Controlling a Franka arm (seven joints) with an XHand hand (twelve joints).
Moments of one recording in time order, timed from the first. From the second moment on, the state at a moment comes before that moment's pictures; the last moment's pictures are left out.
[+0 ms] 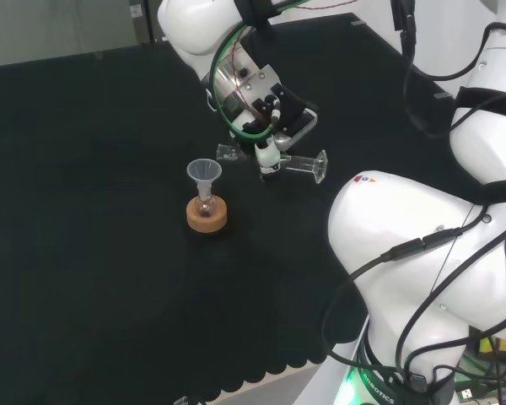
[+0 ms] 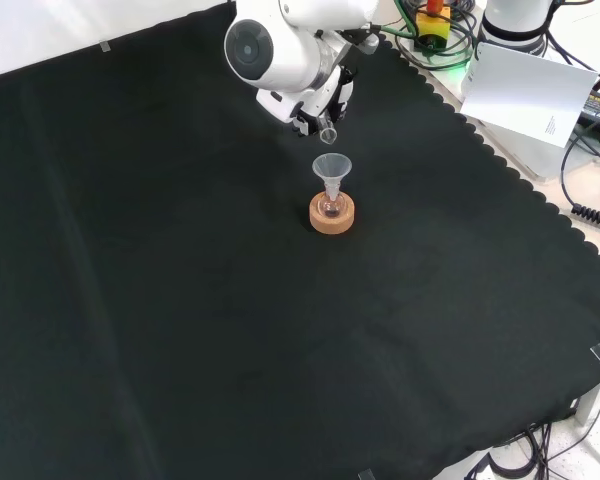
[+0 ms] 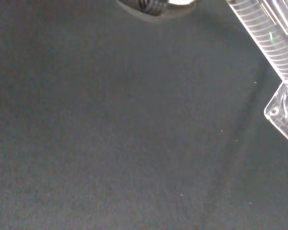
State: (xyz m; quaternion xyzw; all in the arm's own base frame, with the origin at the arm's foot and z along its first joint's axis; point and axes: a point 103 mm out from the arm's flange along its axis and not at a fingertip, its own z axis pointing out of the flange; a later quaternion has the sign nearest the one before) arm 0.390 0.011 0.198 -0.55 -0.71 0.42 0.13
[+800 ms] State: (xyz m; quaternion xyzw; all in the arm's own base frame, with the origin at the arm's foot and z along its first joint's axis) arm 0.392 0.021 0.205 -0.55 -0.69 0.45 0.10
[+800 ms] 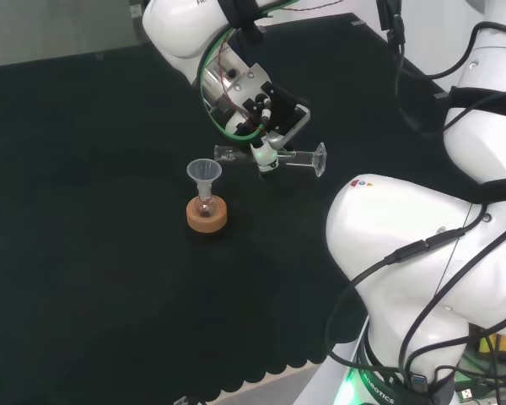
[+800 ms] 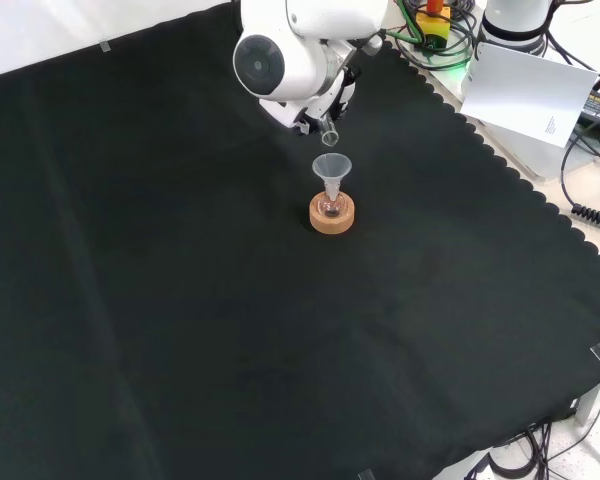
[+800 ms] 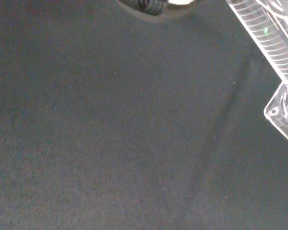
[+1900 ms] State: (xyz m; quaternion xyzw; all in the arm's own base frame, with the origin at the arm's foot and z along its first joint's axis) arm 0.396 0.034 0.211 -0.55 -0.67 0.49 0.07
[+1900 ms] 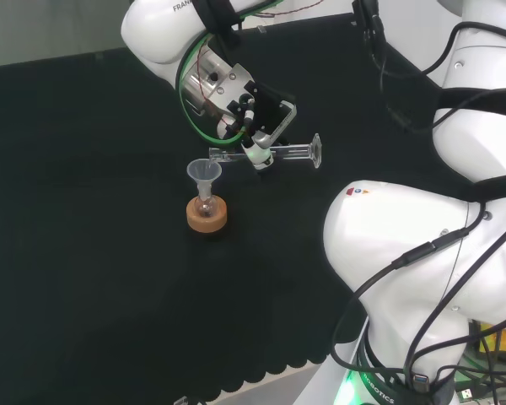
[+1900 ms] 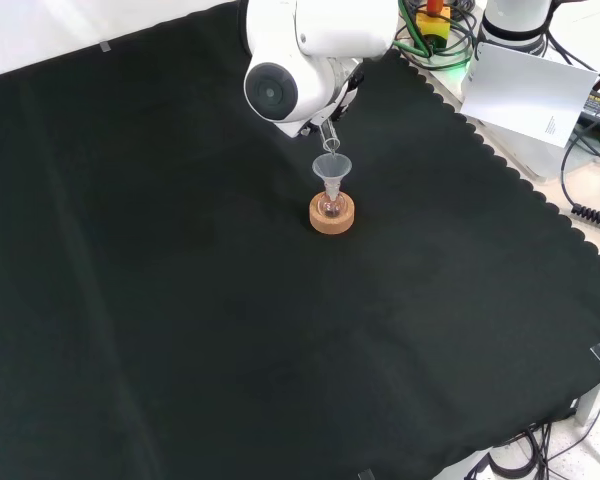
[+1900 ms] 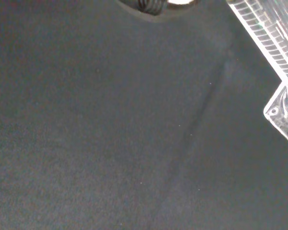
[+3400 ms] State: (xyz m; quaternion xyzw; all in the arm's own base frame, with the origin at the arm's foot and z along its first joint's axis) arm 0.396 0.037 0.218 -0.54 -0.65 0.53 0.02
